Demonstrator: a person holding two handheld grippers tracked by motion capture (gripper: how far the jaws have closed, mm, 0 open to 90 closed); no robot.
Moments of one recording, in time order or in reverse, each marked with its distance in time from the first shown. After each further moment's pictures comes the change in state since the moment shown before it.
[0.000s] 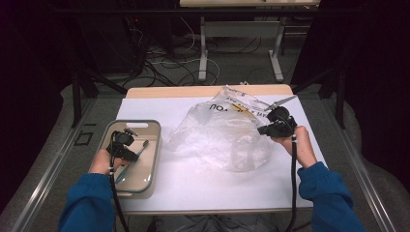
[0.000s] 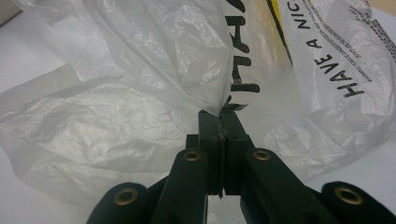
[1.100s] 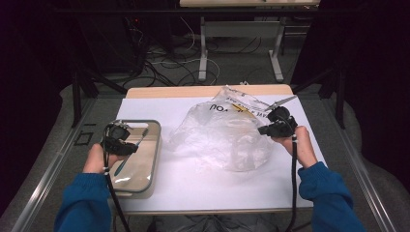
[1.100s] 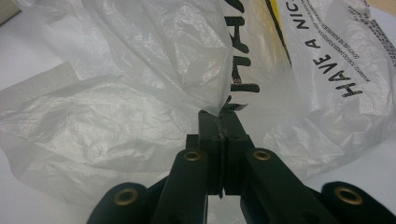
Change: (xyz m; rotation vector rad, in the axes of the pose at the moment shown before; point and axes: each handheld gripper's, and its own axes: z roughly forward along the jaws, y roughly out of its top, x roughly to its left) left arm -0.015 0.002 -0.050 -0.167 0.025 0.079; right arm -0.001 0.000 0.000 -0.004 -0.001 -0.007
